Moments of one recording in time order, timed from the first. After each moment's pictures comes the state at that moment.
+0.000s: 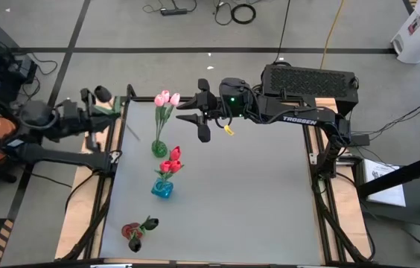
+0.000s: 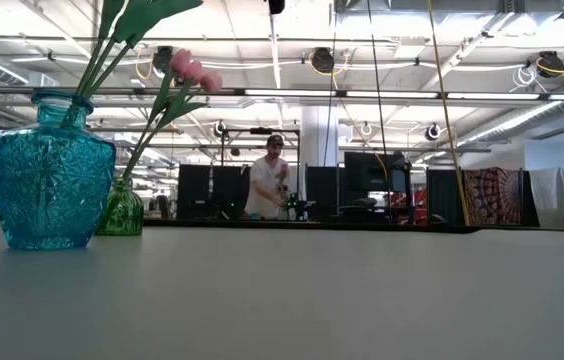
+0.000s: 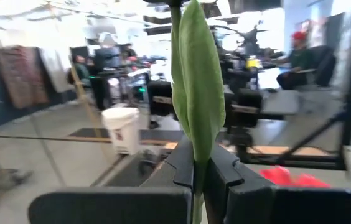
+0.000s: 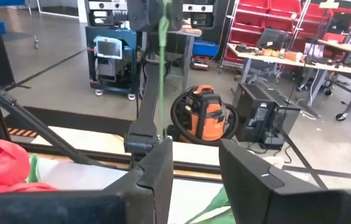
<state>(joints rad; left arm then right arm) 0.00 0.46 1.06 -0.52 -0.24 0.12 -0.19 1.81 1.80 -0.10 -0.20 -0.15</state>
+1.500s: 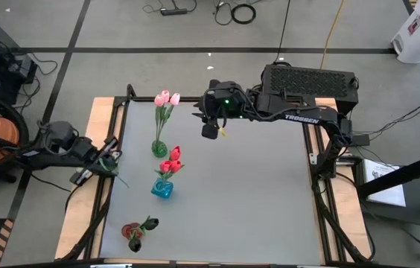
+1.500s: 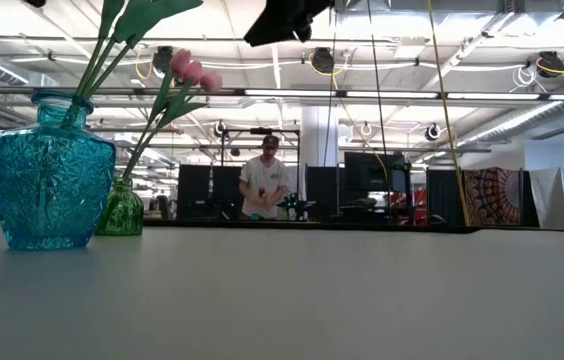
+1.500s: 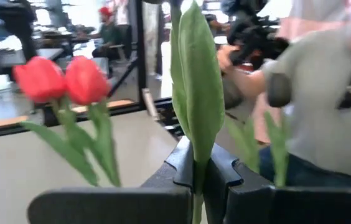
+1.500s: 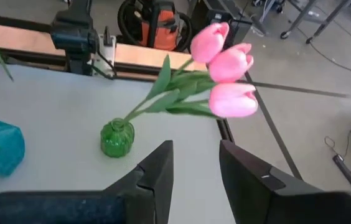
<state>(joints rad) 0.00 0.13 0.65 -0.58 0.57 0.01 -0.21 1.79 1.80 -0.46 0.08 -0.25</state>
